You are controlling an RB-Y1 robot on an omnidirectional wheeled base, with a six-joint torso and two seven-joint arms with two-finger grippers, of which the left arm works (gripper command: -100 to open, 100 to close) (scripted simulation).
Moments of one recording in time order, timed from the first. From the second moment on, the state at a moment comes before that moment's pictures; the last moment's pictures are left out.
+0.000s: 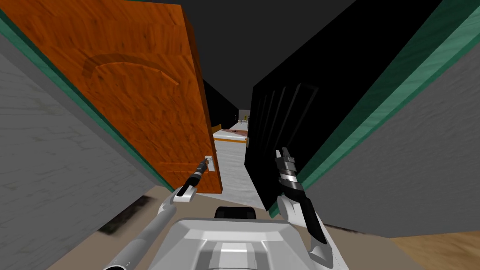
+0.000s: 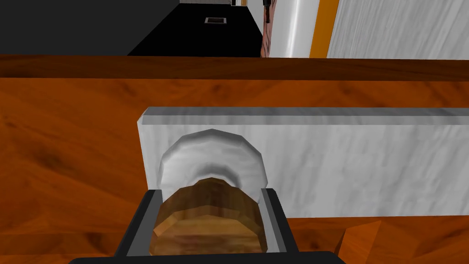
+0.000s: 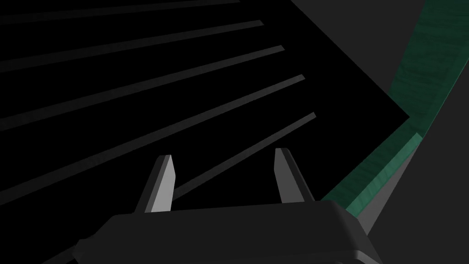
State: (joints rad) arm 0.03 0.42 -0.07 -1.16 0.25 -0.45 0.18
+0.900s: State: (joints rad) arm -0.07 0.33 0.07 -1.09 0.24 -0.45 0.07
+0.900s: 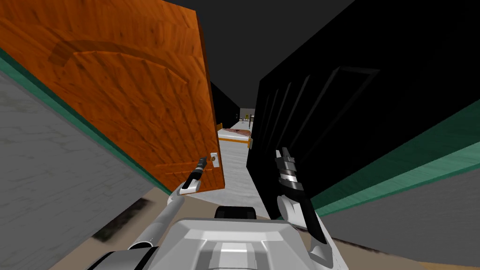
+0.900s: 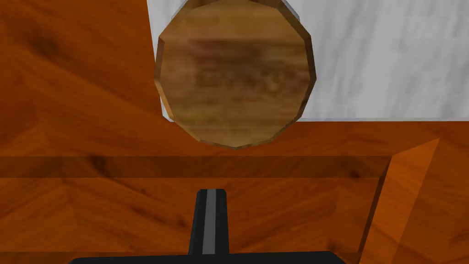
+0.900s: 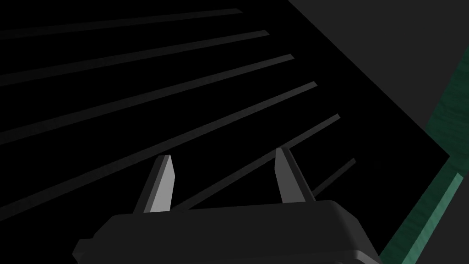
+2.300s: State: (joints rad) arm -0.12 0.27 0.06 -1.06 0.23 -0.38 0.05
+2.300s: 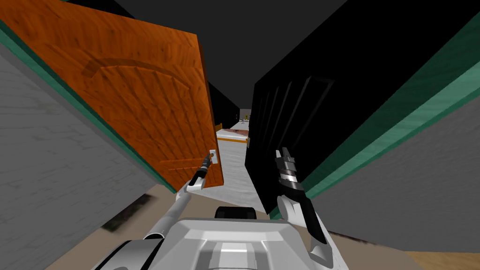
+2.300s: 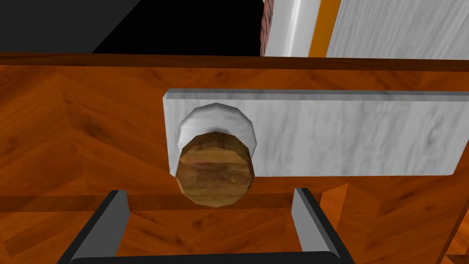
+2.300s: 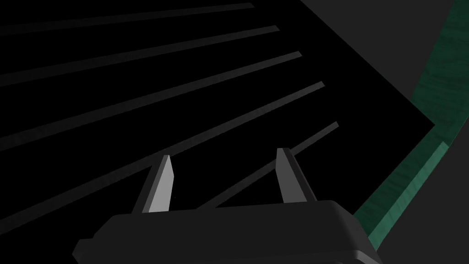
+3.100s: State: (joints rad) arm -0.13 0.25 0.06 -1.05 0.22 -0.38 0.03
